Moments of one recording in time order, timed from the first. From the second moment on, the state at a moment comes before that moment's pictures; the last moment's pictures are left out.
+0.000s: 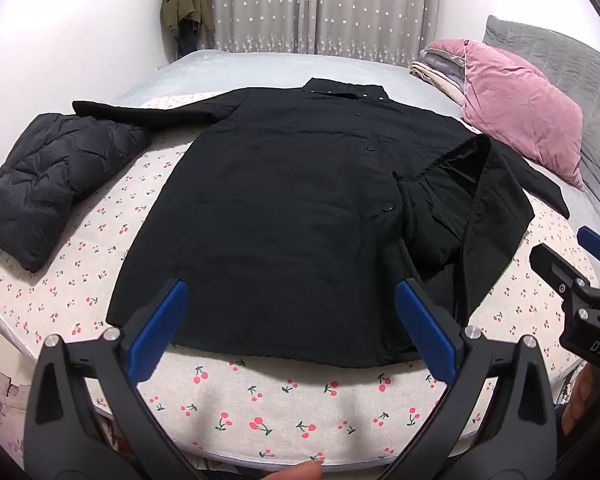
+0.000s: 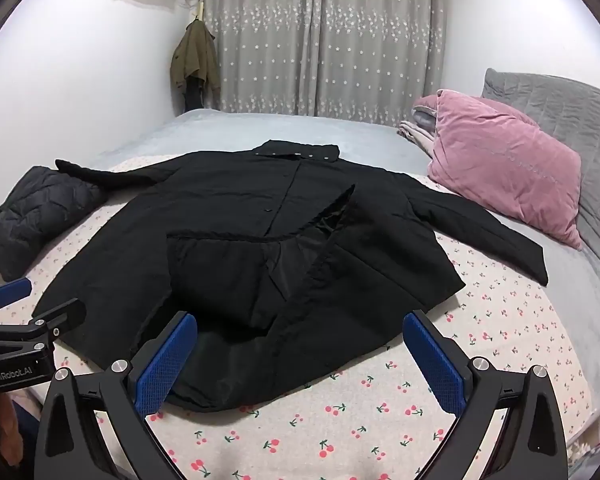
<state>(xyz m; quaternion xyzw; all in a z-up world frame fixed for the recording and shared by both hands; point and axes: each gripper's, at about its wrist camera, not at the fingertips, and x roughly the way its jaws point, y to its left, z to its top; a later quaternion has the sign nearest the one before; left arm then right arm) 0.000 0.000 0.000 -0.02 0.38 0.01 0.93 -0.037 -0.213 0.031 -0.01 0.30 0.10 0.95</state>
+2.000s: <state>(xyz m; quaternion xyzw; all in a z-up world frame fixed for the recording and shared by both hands) 0.028 0.074 -0.013 -0.07 0.39 0.06 0.91 0.023 -0.249 -0.001 0.03 0.35 0.01 0.94</state>
